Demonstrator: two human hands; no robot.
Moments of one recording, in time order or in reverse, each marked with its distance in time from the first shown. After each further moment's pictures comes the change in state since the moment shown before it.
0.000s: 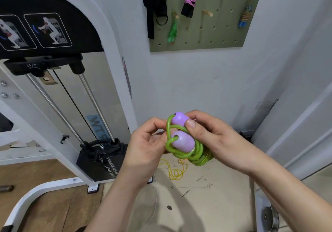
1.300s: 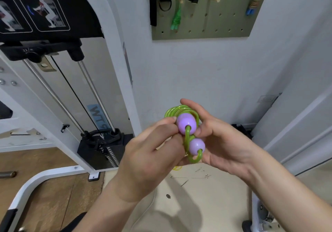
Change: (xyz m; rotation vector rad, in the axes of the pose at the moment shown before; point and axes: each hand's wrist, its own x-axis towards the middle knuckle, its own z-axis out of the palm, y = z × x) left_hand -0.017 -0.008 -0.010 1.065 0.001 1.021; right_hand 0.004 0.011 0.014 0.857 -0.163 0.363
